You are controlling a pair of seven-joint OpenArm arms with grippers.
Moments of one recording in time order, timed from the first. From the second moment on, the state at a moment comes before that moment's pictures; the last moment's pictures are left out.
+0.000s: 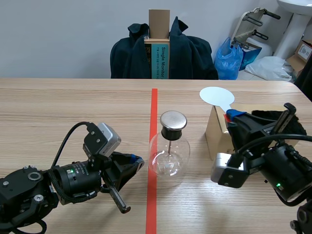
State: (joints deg) left arm -1.5 -24.6 36.2 67.2 -10.1 -25.3 -18.7; right arm -17.4 11.6 4.3 79.8 -75.8 -28.3 35.3
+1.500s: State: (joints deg) left arm -1.5 -24.6 36.2 67.2 -10.1 -25.3 -20.2; right arm -17.4 11.6 4.4 79.8 -75.8 -28.3 62.7
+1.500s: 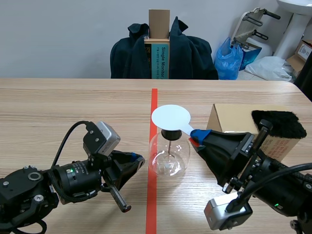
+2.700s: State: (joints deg) left arm -1.1 -24.8 33.8 67.3 -10.1 -25.5 -20.0; right arm -27.9 12.1 17.6 90.5 -66.5 -35.7 32.4
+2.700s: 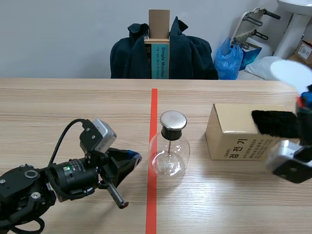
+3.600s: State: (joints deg) left arm 41.1 -42.1 -5.4 109.9 -14.0 -40.4 -19.3; right arm -34.1 13.8 29.6 101.0 -49.5 -35.6 33.0
